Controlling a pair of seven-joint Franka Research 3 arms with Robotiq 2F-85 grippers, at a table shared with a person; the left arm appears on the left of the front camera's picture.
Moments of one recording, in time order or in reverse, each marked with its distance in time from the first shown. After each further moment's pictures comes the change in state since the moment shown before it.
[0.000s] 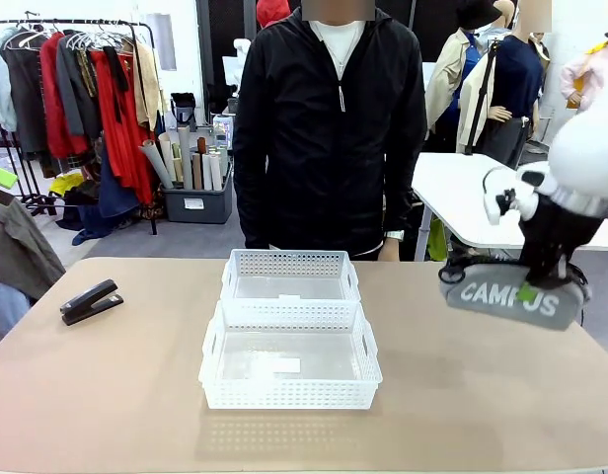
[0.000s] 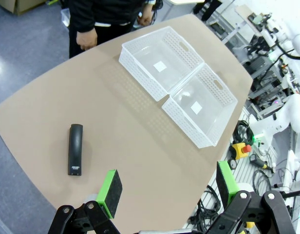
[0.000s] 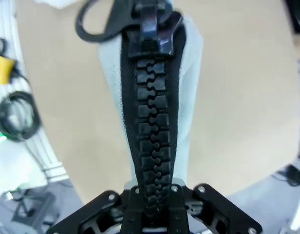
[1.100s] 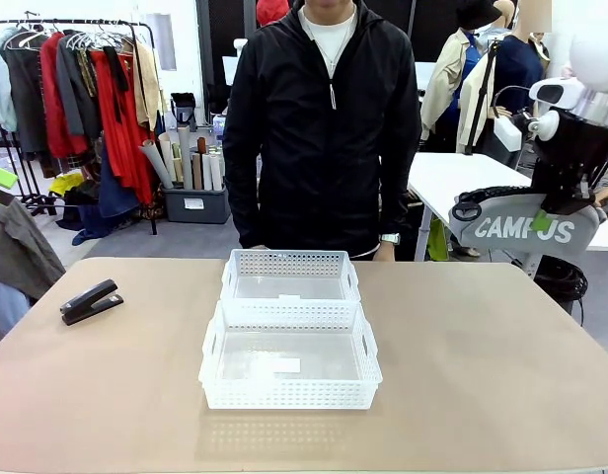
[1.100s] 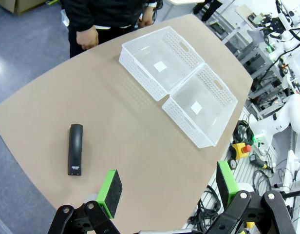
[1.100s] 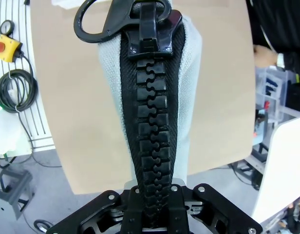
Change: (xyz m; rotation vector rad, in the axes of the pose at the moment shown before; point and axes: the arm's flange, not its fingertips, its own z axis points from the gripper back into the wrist) left arm 0.000 0.000 0.000 0.000 0.000 0.000; right arm 0.018 -0.032 0.099 -0.054 0.023 0.137
